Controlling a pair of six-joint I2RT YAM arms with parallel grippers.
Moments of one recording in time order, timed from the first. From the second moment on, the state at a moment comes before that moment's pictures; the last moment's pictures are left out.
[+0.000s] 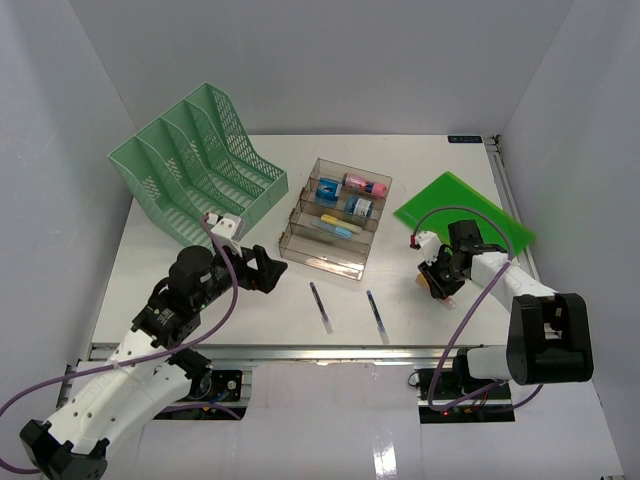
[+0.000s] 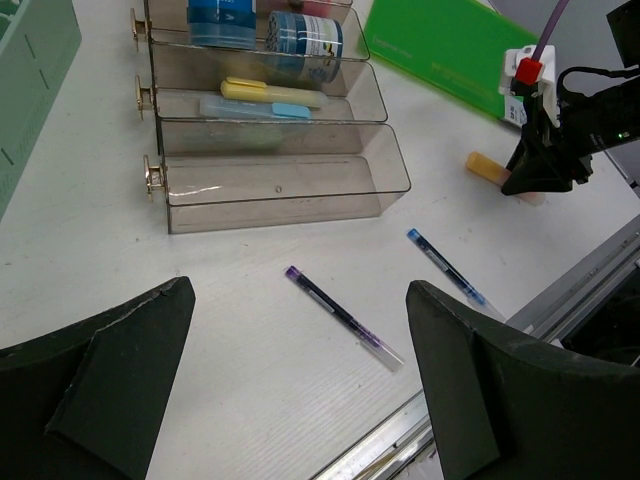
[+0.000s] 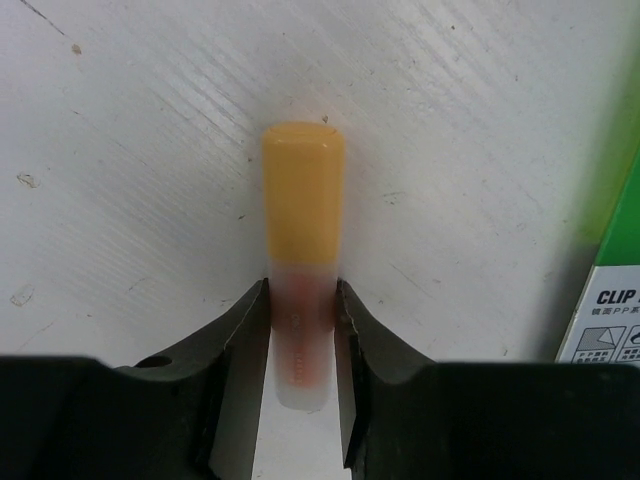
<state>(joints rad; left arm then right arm) -0.59 0.63 0.63 -0.27 0.08 -0.29 0.11 1.33 0.66 -0.57 -0.23 -0.63</state>
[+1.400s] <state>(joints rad) -0.72 1.17 0.52 -0.18 0.09 -0.97 0.62 1.87 1.50 -0.54 -0.23 -0.80</state>
